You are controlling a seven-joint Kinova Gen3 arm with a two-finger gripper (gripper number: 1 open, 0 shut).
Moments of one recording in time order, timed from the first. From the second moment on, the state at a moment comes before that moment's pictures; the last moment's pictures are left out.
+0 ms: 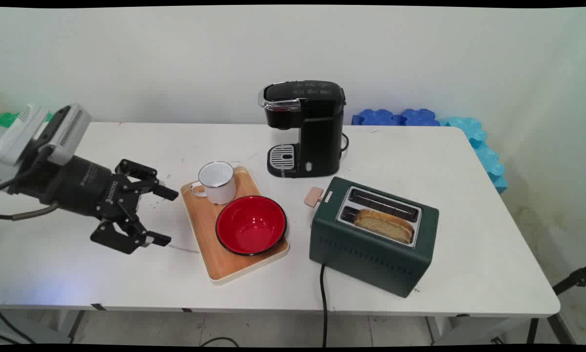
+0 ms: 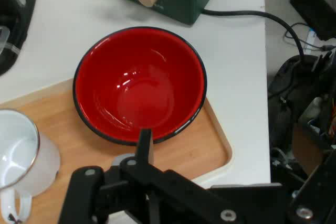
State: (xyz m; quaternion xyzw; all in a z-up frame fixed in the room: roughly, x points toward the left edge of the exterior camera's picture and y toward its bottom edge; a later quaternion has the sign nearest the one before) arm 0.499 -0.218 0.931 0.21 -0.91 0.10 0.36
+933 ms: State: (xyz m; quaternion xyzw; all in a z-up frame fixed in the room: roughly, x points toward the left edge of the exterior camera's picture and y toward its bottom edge) arm 0.443 -0.270 0.960 0.20 -0.90 0.12 0.37
